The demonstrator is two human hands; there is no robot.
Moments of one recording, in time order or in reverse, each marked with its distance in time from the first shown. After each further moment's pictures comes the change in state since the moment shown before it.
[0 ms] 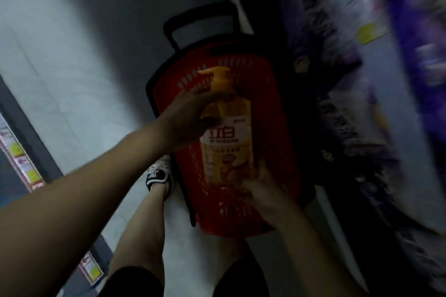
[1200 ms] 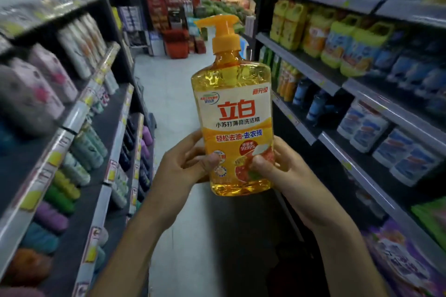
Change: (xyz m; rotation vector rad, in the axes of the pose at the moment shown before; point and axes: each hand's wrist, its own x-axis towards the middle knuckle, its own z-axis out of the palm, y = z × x) left_hand -0.539 0.253 -0.413 -0.624 0.840 0.468; right_hand -0.536 -0.310 0.419 -0.536 -0.343 -1.239
